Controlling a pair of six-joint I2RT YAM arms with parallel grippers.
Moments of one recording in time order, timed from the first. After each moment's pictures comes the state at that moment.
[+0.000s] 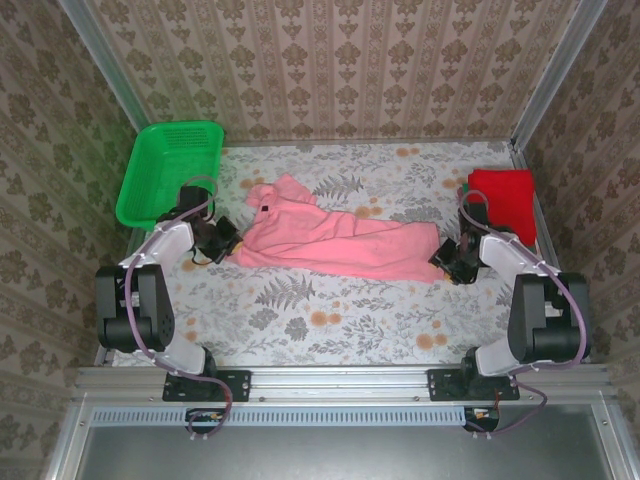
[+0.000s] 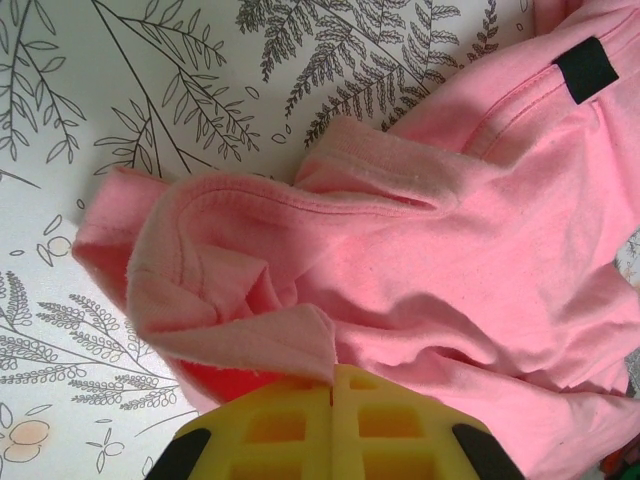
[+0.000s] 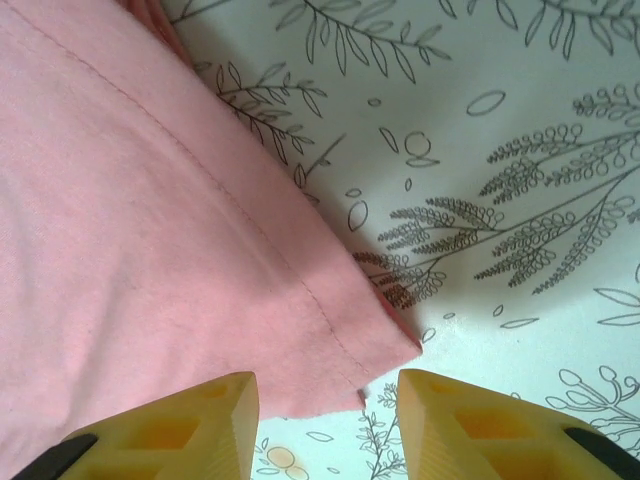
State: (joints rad) left arm -0.05 1.55 0.98 -0.61 0.37 -0.83; right arm -0.04 1.48 0.83 -0.69 -0.19 0.72
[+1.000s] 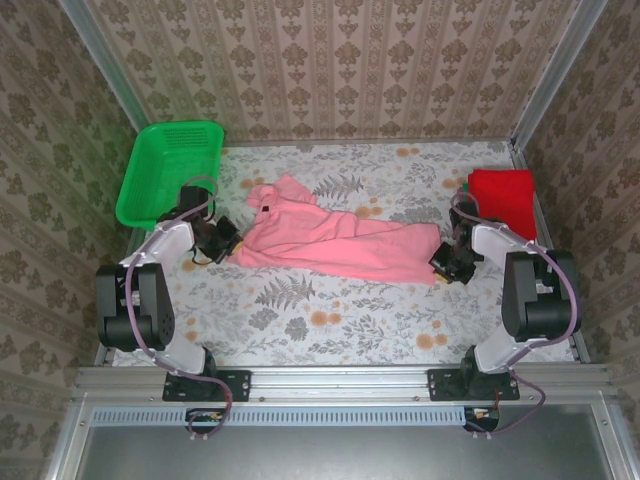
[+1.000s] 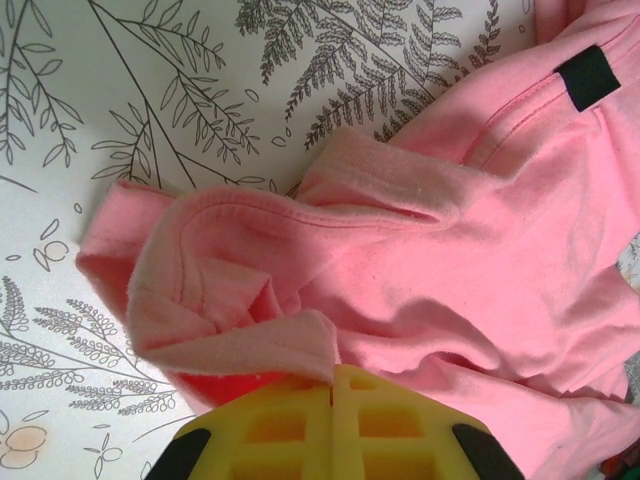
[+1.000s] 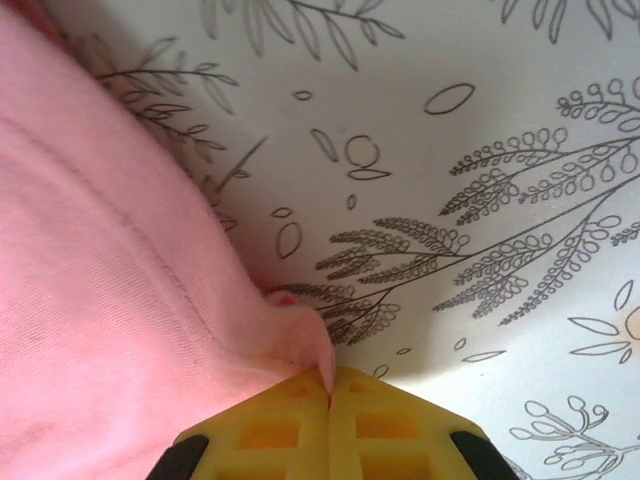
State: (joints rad) left arm -0.05 1.55 0.98 -0.60 0.37 -0.83; right arm -0.02 1.60 0.89 -0.76 -0.13 0.70
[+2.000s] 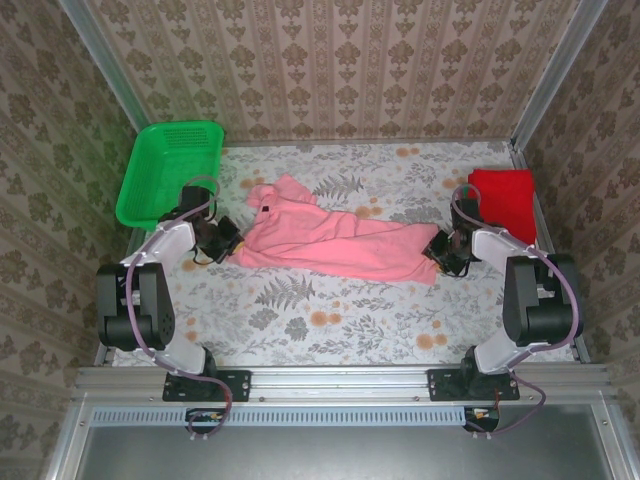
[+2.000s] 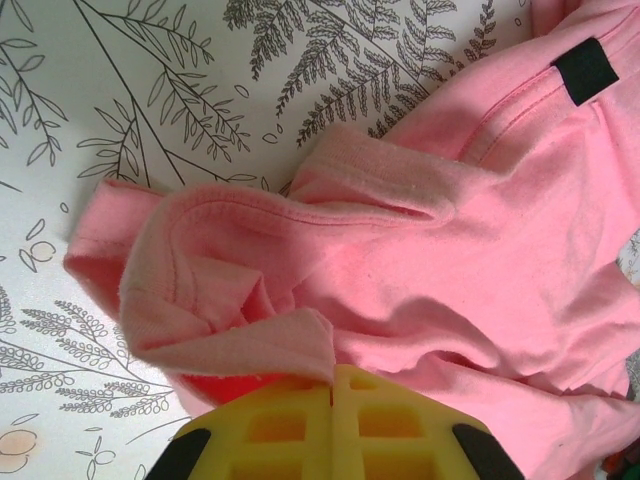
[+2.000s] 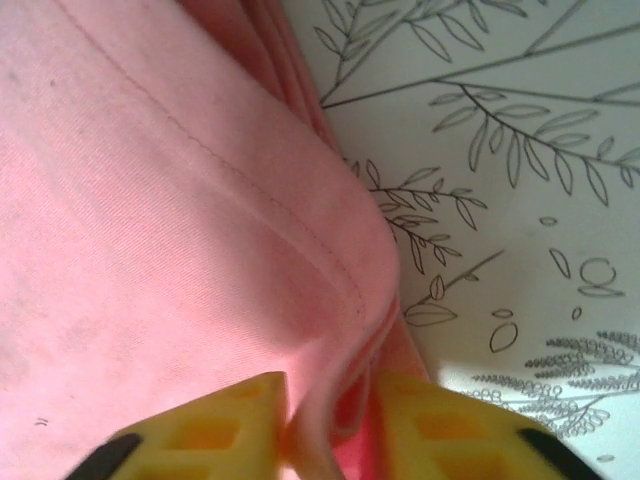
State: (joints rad) left arm -0.05 1.56 0.98 -0.59 0.37 -0.83; right arm -0.02 1.58 0.84 -0.50 -0.22 0.76
